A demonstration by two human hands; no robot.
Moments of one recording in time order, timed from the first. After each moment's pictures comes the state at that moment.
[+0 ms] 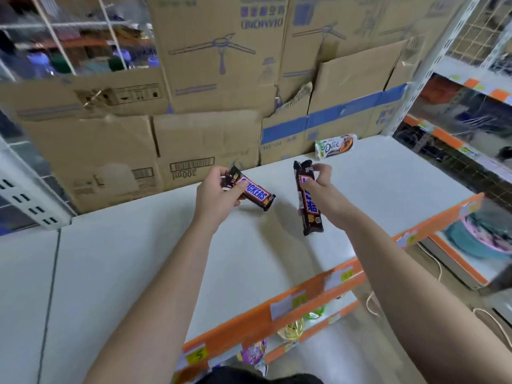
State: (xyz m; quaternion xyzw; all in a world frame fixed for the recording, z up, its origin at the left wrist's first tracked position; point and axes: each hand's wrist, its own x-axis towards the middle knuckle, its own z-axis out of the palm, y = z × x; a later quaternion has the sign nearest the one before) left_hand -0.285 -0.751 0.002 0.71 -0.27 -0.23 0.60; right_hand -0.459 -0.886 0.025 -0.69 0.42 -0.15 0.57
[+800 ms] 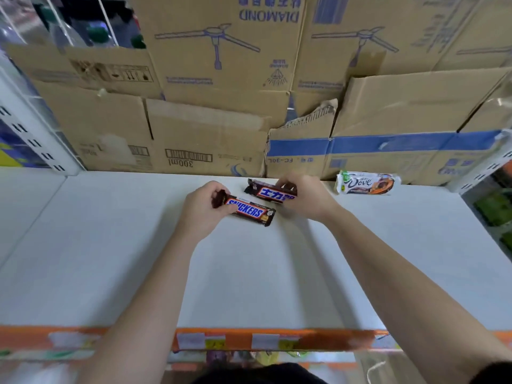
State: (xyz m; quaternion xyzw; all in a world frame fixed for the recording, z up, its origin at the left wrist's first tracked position) left_hand -0.317 -0.788 -0.023 0.85 -0.21 -0.09 0.48; right_hand -0.400 -1.005 0.007 -0.95 0.13 0.00 0.27
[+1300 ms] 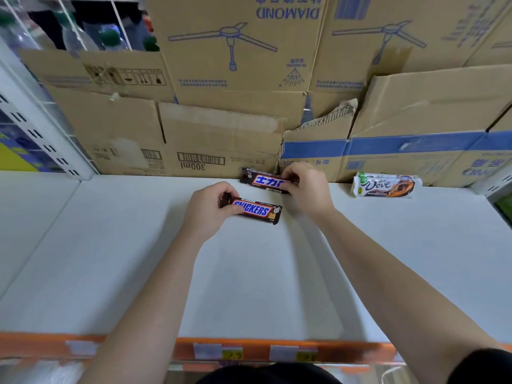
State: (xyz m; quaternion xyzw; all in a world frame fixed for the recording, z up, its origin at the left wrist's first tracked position) left_hand -0.301 -0.778 -0.017 0.86 -0.24 -0.08 0.44; right_hand -0.363 -0.994 -0.017 -0.94 0.13 -0.18 0.27
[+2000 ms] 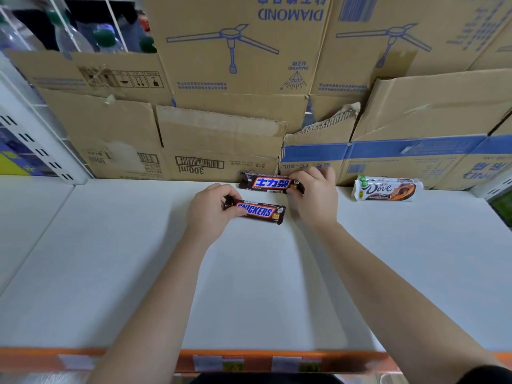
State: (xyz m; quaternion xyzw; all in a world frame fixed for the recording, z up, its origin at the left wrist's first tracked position) left_hand -0.296 -0.787 -0.025 0.86 -0.25 -0.04 0.44; right_hand -0.371 -0.994 -0.035 -0.94 0.18 -0.27 0.14
